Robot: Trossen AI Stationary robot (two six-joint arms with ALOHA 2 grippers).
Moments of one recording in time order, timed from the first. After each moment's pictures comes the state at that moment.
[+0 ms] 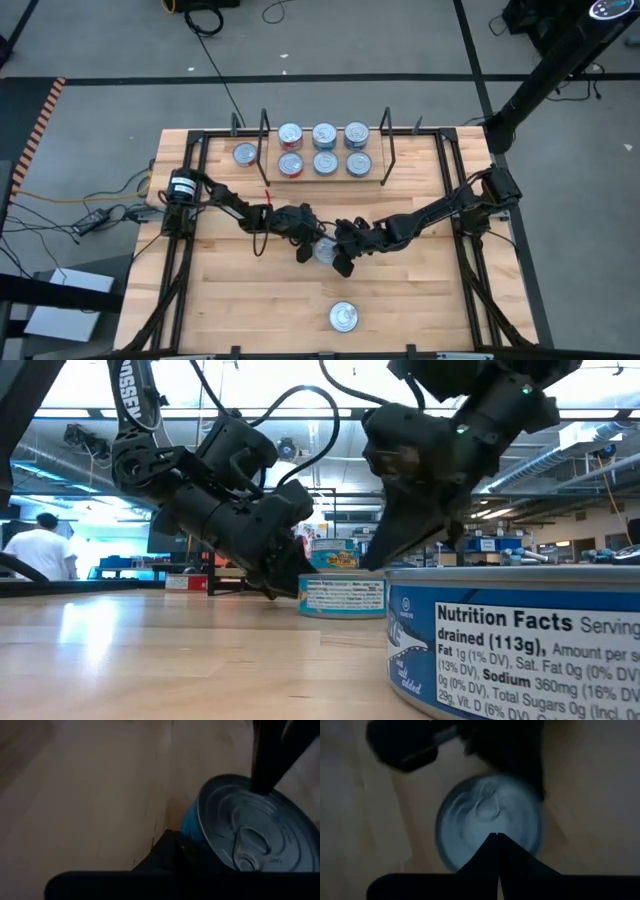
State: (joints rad) left arm -0.02 1.97 0.70 0.77 0.06 -0.25; right arm 0.26 1.76 0.93 -0.04 0.20 0.77
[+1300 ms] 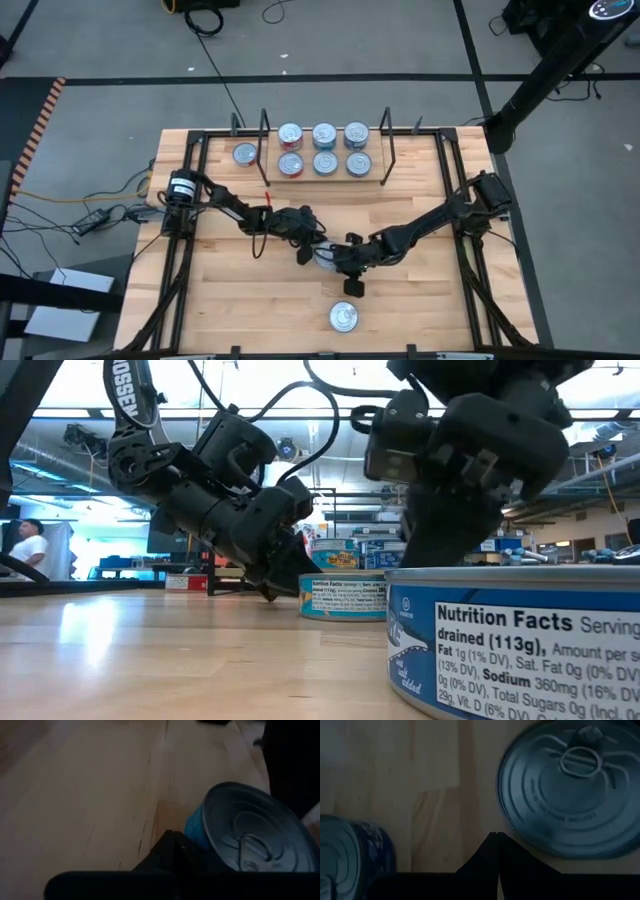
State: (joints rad) left arm -0.05 1.97 0.70 0.79 0.06 -0.30; right arm 0.32 1.86 0.98 -0.06 0.02 0.48
